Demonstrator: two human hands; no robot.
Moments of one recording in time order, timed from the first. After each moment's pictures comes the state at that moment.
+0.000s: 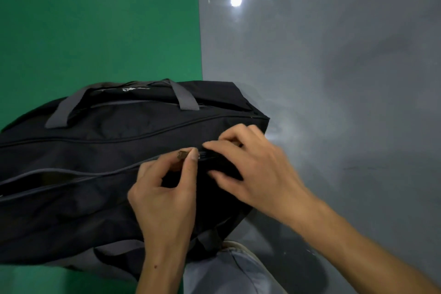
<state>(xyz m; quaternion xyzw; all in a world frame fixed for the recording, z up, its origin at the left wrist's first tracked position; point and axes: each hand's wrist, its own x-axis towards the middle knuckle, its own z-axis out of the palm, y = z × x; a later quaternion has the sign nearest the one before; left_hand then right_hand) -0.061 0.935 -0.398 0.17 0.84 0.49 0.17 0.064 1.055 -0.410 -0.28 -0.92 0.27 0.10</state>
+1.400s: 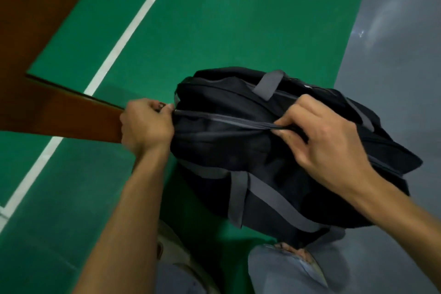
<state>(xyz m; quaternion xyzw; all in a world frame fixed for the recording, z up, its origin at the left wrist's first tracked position) -0.307 0.763 -0.389 -0.08 0.96 0.25 0.03 -0.093 0.976 -0.366 -0.12 -0.96 0.23 0.14</state>
